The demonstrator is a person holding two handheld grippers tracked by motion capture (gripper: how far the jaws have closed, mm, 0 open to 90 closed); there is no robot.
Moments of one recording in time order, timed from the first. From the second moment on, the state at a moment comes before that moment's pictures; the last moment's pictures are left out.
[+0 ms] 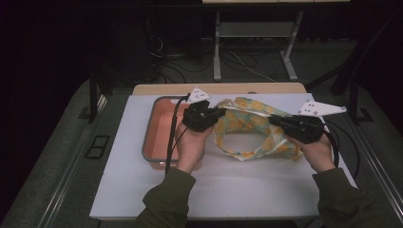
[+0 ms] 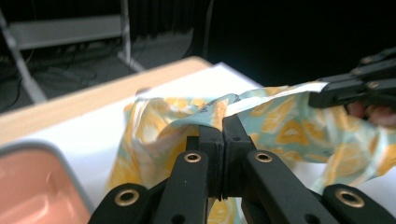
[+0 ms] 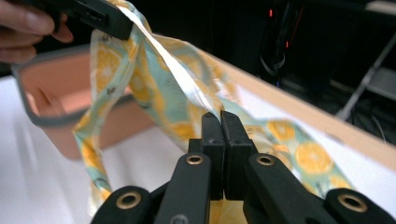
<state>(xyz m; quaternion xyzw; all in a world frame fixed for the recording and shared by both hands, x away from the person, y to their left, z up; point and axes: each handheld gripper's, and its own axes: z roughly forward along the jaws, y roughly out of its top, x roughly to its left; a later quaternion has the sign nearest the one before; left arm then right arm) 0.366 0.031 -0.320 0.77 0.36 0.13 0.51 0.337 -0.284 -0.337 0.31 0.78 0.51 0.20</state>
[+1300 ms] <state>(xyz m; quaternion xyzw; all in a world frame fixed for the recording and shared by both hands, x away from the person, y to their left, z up) 0.313 0.123 -0.347 0.79 0.27 0.11 0.54 0.314 -0.312 -0.370 0.34 0.78 0.52 0.10</state>
